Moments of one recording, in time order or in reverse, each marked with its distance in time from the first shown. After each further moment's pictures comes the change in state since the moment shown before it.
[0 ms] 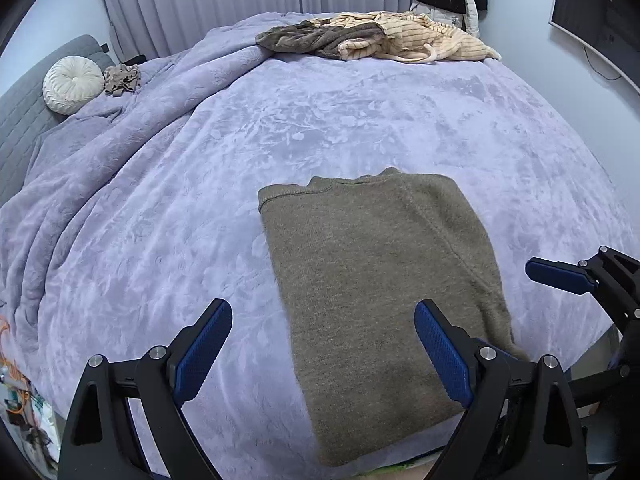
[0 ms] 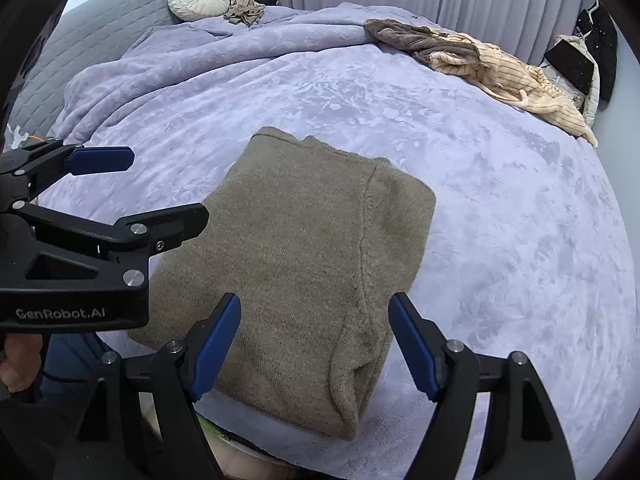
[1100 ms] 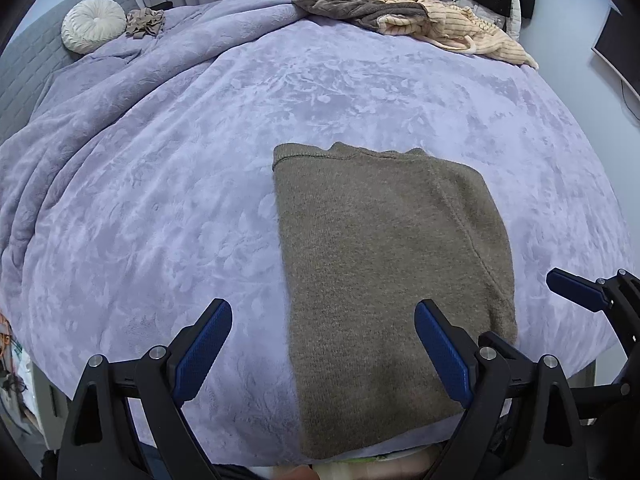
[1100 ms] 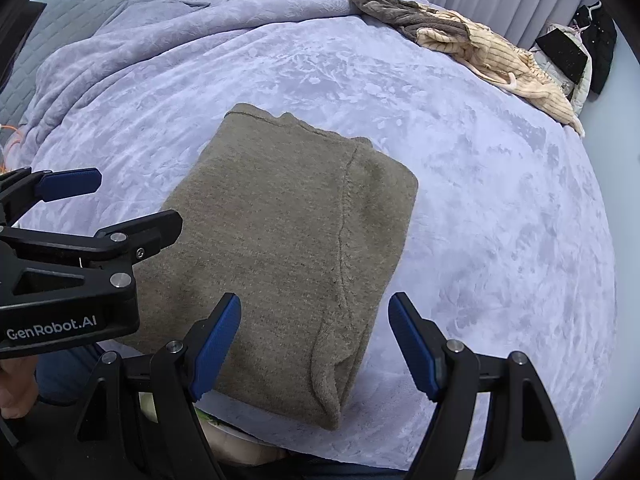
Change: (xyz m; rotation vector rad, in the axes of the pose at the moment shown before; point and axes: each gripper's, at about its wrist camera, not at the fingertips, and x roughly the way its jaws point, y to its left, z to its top) left arm 0.024 0.014 -0.005 -0.155 0.115 0.011; right arm 0.011 -0.001 0.018 0.009 0.131 -0.088
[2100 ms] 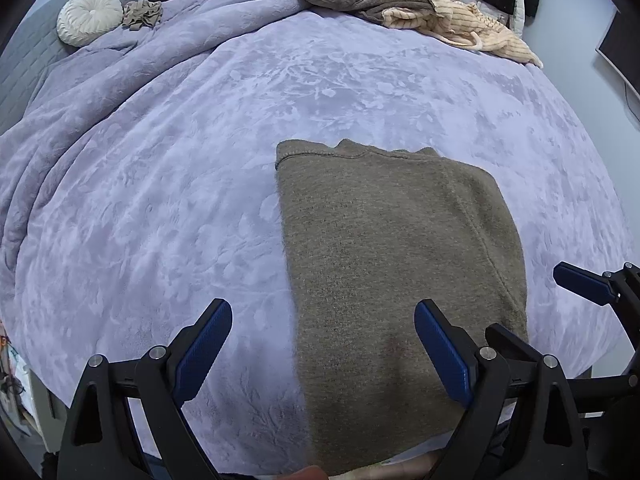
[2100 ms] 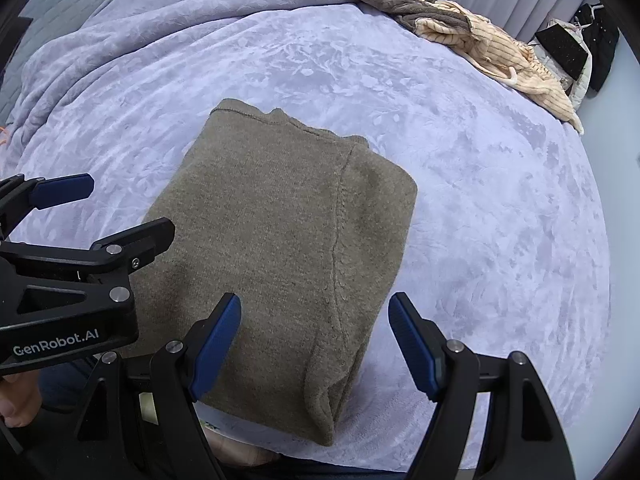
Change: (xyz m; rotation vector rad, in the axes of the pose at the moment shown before) left arm 0.016 0.012 0.010 -0.003 0.016 -0.015; right arm 0.014 -0.001 0.018 0.000 0.050 -0.034
